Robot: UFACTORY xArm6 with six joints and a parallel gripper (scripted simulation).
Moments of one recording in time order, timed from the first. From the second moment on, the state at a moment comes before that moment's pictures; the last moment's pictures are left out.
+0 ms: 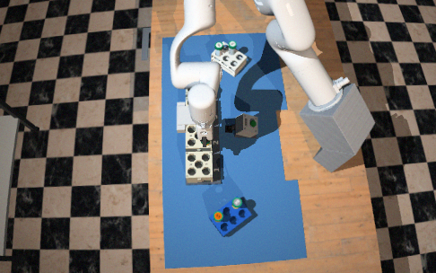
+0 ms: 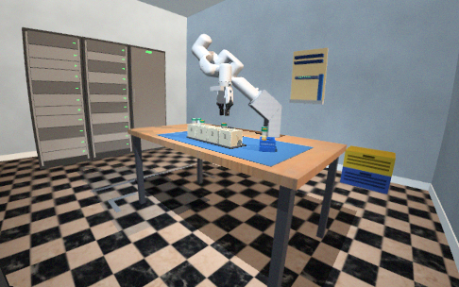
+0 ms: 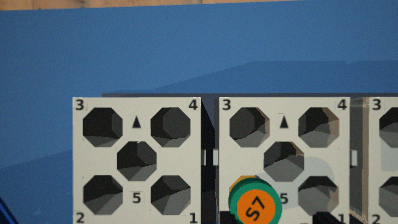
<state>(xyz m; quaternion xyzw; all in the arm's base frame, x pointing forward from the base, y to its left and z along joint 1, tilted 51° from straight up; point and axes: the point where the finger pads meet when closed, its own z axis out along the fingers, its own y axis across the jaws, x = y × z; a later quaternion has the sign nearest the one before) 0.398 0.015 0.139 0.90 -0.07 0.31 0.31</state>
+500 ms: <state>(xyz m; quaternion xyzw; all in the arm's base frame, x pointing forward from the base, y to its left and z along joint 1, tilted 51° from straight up) 0.384 0.031 0.155 0.90 -0.07 0.31 0.31</state>
